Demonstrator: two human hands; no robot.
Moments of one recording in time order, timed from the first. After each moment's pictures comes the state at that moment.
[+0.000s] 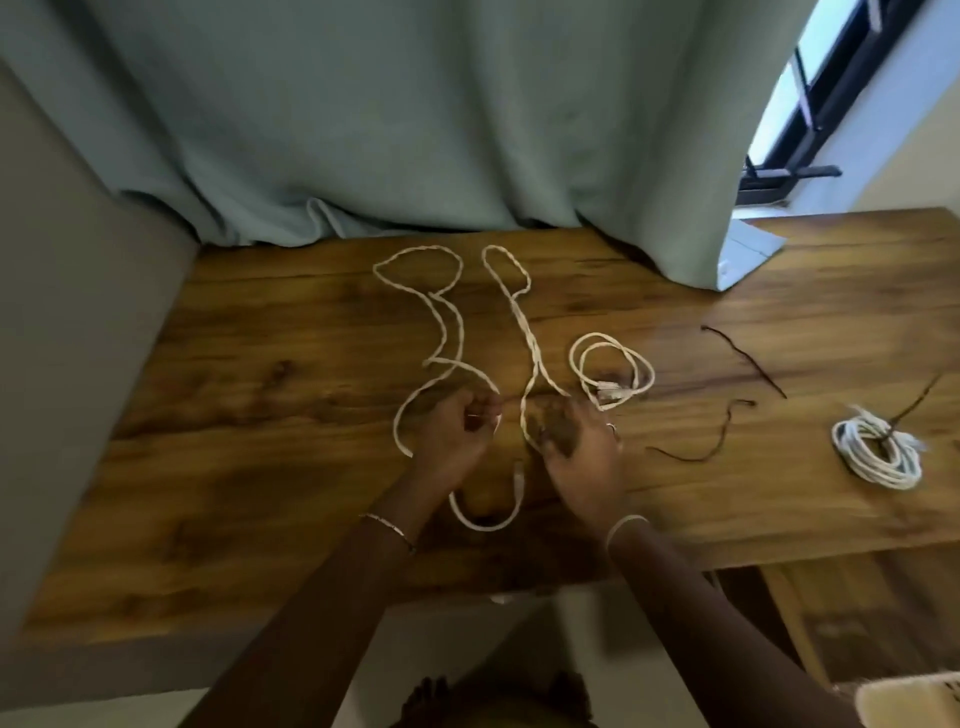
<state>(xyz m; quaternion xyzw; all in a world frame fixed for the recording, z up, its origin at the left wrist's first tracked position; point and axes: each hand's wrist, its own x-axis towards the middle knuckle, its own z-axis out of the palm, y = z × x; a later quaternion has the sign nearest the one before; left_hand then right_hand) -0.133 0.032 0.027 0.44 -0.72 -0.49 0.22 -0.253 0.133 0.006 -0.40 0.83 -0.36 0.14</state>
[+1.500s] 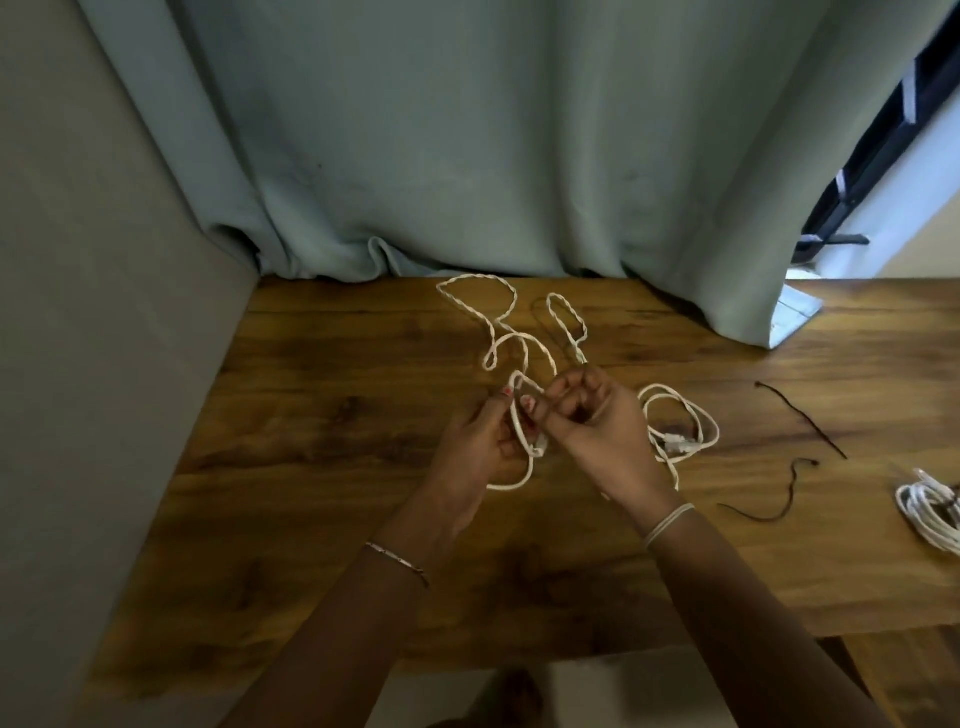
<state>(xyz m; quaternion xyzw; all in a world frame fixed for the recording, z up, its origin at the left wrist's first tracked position) -0.079 -0.008 0.086 0.33 -0.45 -0.77 0.32 -0.192 0.057 0.103 -0.40 0.66 -0.58 0.26</state>
